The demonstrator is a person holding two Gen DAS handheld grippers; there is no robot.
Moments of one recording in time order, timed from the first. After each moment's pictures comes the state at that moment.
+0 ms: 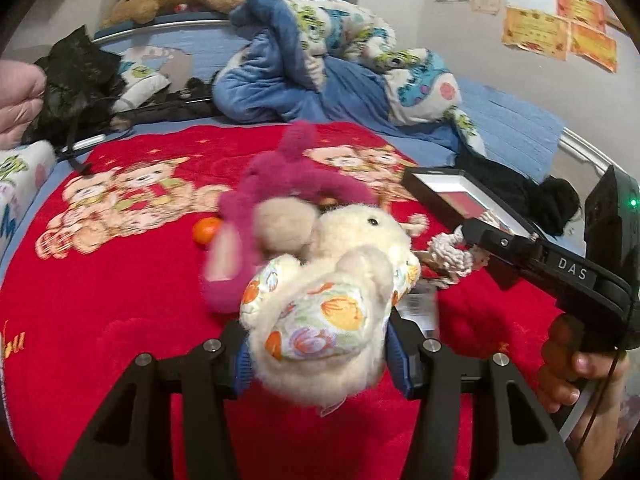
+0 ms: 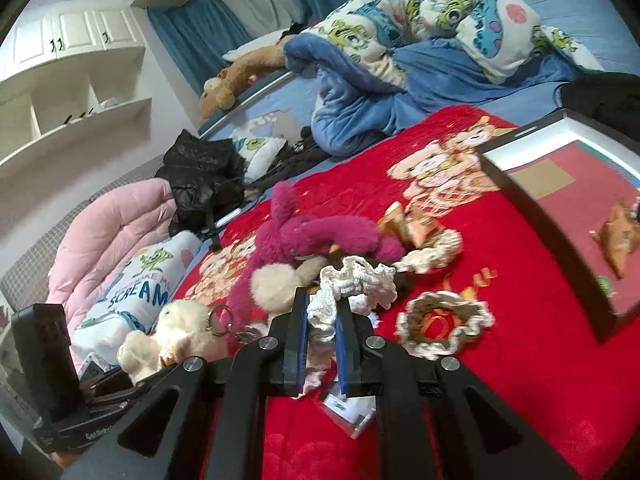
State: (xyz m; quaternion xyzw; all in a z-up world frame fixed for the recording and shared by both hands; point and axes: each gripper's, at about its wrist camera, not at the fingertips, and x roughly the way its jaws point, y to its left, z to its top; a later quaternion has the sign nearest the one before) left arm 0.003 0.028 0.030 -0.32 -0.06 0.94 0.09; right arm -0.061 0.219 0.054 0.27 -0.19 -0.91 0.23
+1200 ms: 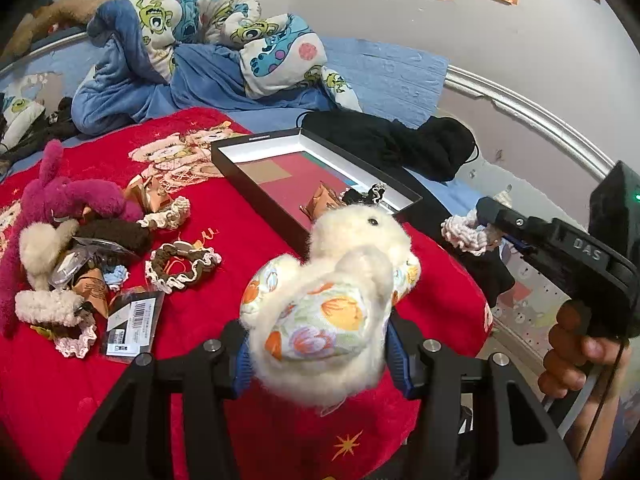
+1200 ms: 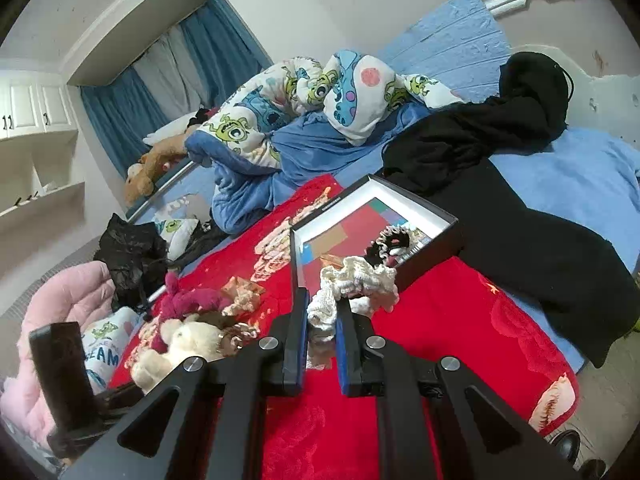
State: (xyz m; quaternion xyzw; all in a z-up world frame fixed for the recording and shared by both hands) left arm 0.009 0.239 0.035 -0.34 -0.02 0.90 0.27; right arm 0.056 0.439 0.075 0.20 -0.25 -0.94 0.07
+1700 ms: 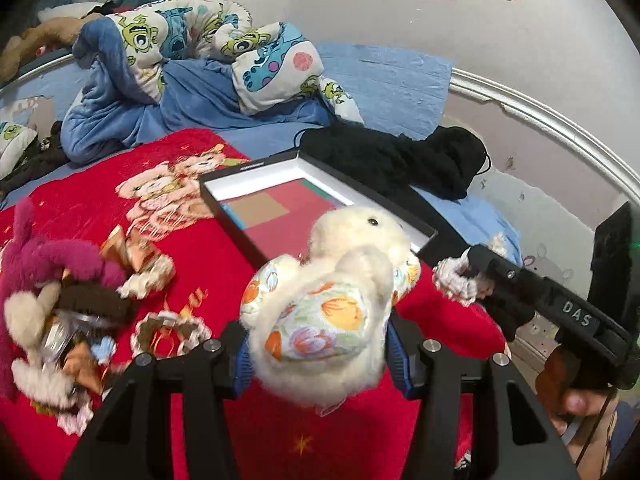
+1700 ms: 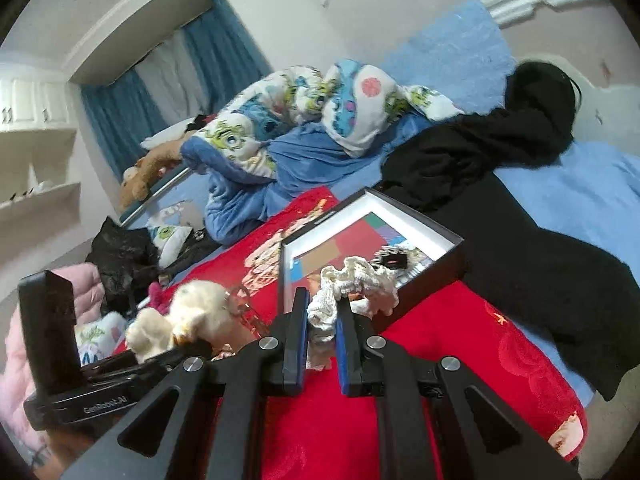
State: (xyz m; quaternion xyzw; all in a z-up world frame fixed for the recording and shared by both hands) left arm -0.053 0.277 0.054 -0.32 0.00 0.91 0.26; right arm 0.021 0.448 0.061 0.19 -0.24 -0.95 0.05
